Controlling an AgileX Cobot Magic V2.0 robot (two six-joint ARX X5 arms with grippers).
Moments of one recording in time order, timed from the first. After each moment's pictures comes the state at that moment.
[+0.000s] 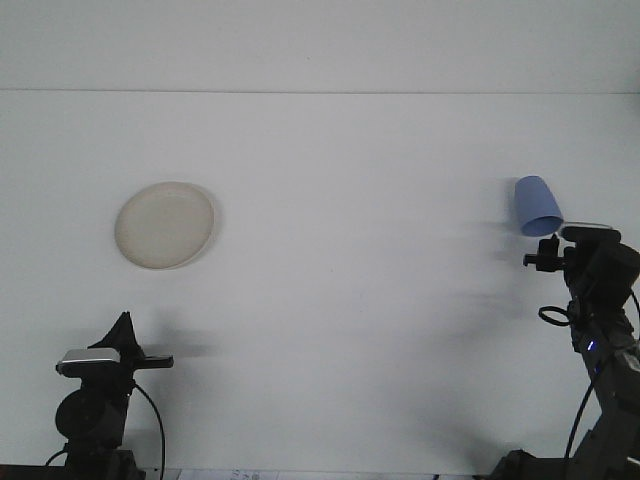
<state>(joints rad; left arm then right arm) -0.02 0.00 0.03 0.00 -0.13 0.06 -0.42 1.46 0.76 0.25 -0.15 -0.21</state>
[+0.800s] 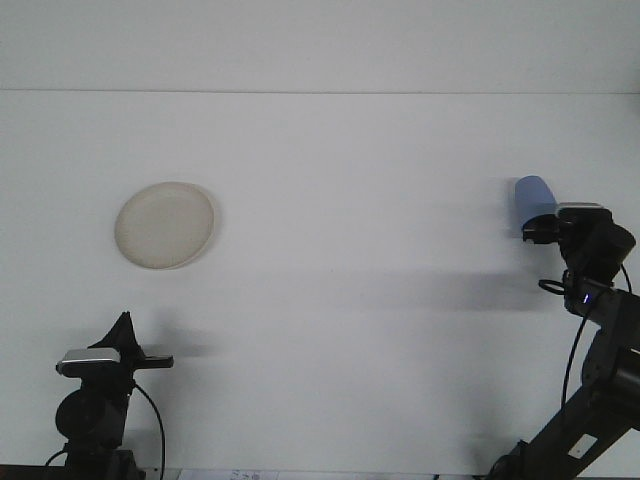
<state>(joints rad) -0.02 0.00 0.03 0.00 -0.13 0.06 -0.45 1.92 0.96 0.64 -0.30 -0.20</state>
